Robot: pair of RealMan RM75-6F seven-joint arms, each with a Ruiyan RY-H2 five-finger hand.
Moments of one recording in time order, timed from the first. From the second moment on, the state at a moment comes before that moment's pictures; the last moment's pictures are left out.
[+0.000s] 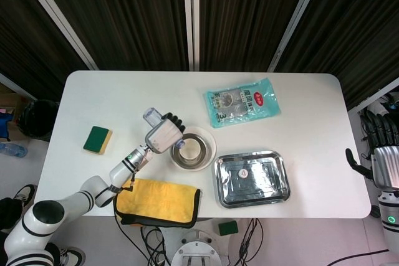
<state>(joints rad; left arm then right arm) -0.86 -1.88 -0.05 -0.77 1.64 1.17 0.49 0.16 -1.22 0.15 -1.33 -1.56 1.62 0.25</state>
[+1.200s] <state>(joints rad) -0.87 -1.88 -0.04 -0.77 1.65 1.16 0.51 0.15 -1.22 0.15 -1.32 -1.56 1.62 0.26</state>
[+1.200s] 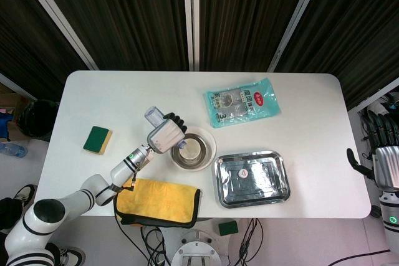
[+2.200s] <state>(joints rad) -0.88 -1.87 -0.04 -0.78 1.66 1.16 0.54 0.15 -1.22 0.15 -1.31 -1.55 1.62 0.27</state>
